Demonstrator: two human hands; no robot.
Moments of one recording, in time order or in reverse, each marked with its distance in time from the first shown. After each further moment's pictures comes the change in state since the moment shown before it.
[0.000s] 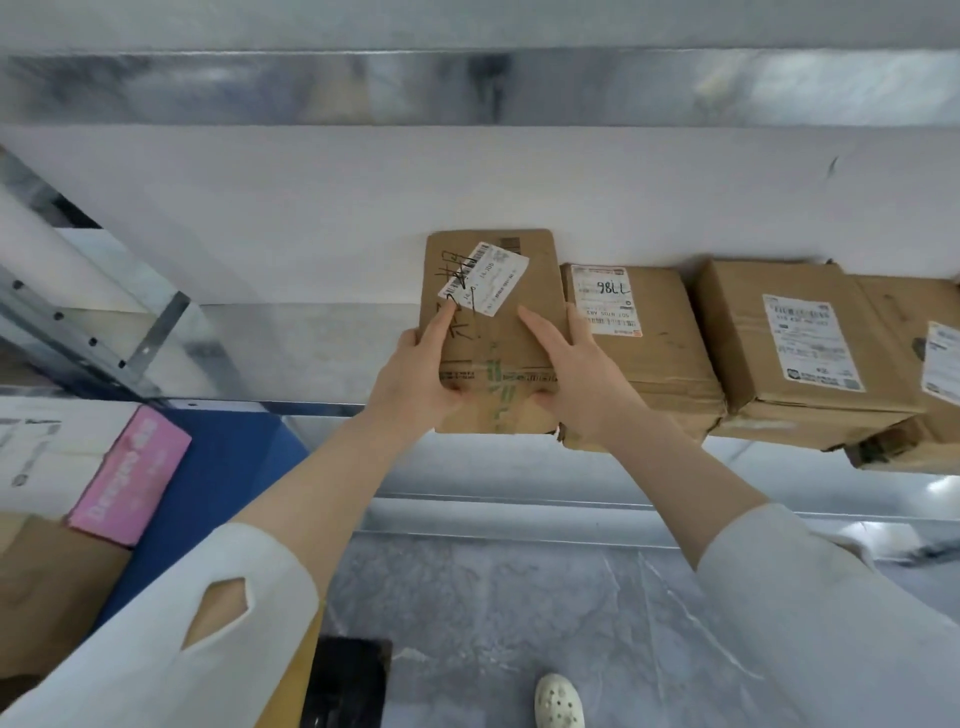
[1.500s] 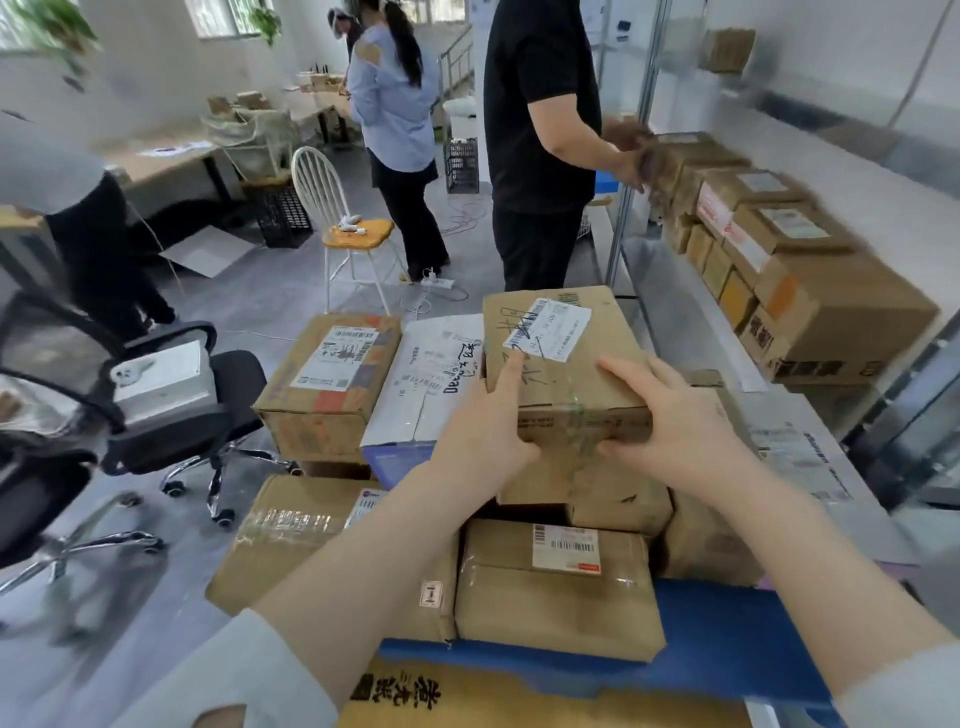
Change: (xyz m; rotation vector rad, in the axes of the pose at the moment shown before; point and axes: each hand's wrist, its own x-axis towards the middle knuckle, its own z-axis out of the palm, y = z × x) left_hand -0.428 -0.137 -0.226 0.057 0.912 -1.197; right_hand -0.075 -0.505 0.158 0.197 -0.597 -1.429
